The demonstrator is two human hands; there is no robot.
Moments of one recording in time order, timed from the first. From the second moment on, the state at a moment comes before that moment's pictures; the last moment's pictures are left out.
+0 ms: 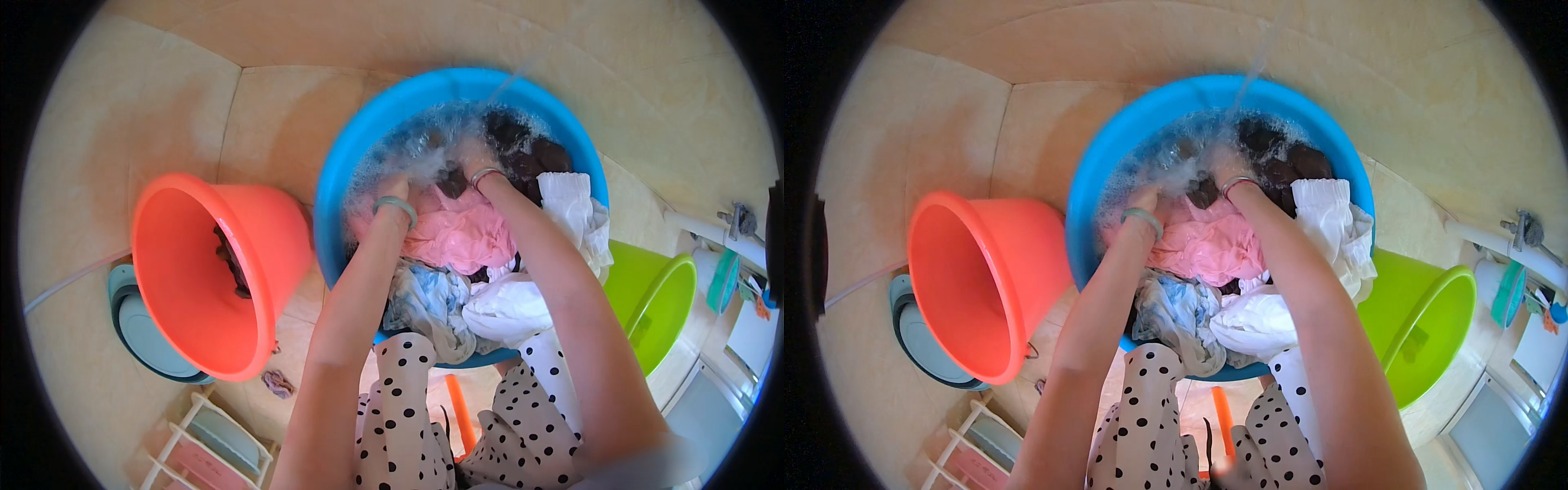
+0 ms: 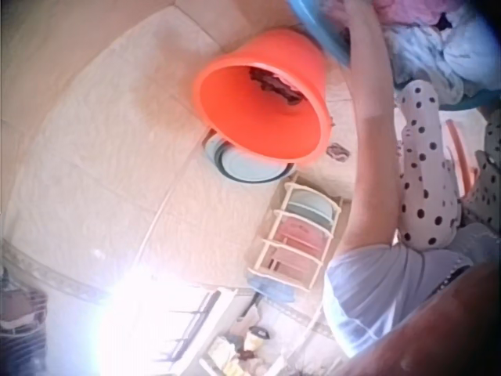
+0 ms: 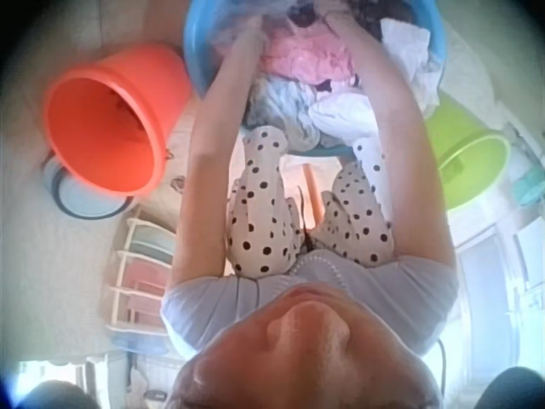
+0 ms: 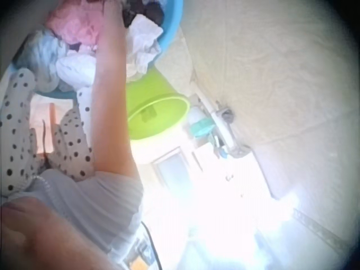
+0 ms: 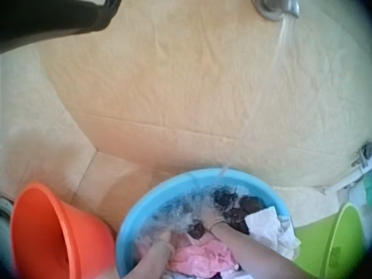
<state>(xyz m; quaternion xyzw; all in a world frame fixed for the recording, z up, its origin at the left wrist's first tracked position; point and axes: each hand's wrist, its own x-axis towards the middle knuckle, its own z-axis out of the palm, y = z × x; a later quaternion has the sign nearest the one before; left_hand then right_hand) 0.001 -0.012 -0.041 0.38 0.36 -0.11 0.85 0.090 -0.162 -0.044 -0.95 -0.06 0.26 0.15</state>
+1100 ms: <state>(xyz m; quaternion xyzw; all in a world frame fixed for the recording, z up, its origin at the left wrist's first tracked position) -0.029 -0.050 0.021 0.24 0.34 -0.06 0.91 0.054 -0.178 0.003 -0.93 -0.15 -0.07 0.34</state>
